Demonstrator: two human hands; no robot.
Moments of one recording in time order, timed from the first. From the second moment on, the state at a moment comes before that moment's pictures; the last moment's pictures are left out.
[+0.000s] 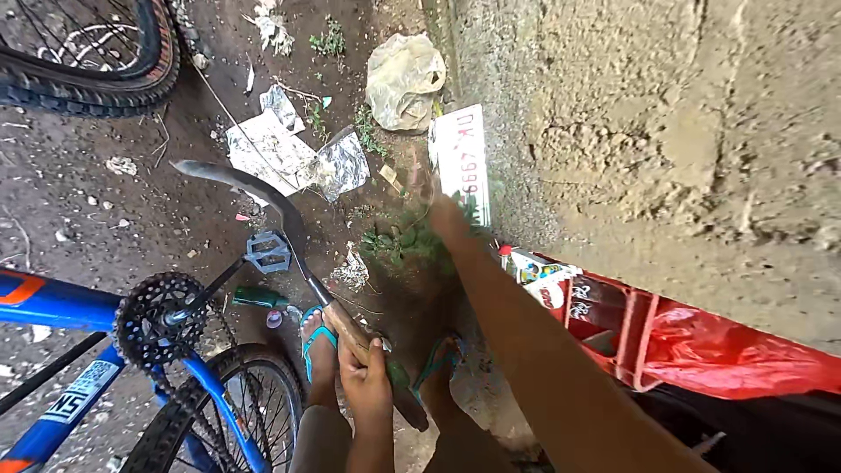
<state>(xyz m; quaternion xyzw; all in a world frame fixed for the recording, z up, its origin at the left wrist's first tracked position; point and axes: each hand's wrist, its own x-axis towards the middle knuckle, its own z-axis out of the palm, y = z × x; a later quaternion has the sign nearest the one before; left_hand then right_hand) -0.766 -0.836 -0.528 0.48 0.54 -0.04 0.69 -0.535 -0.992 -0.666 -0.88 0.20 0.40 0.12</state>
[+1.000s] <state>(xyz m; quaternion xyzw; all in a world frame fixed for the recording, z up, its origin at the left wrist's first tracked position) -0.773 -0.819 -0.528 0.46 0.57 -0.02 0.68 -0.614 -0.882 -0.741 -0.77 0.35 0.48 0.23</state>
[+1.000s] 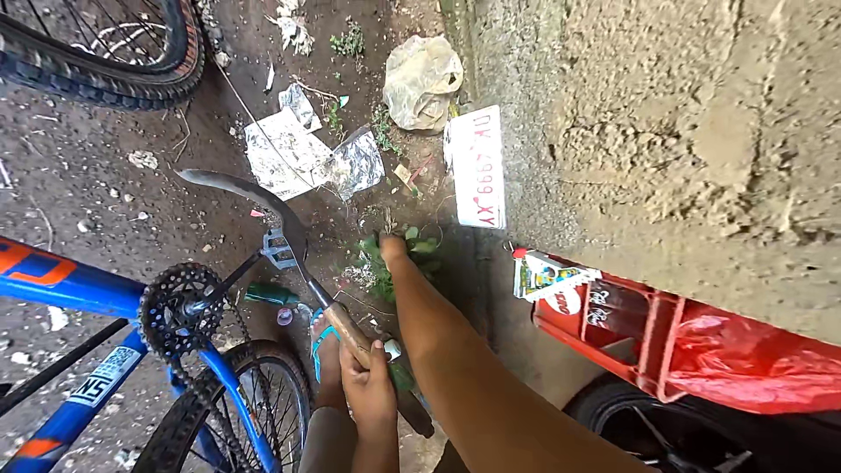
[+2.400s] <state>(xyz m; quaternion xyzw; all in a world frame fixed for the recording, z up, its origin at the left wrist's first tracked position) -0.780 -0.813 -0.537 0.56 0.60 -0.01 0.57 -0.721 -0.942 -0.718 -0.73 0.22 0.55 0.33</state>
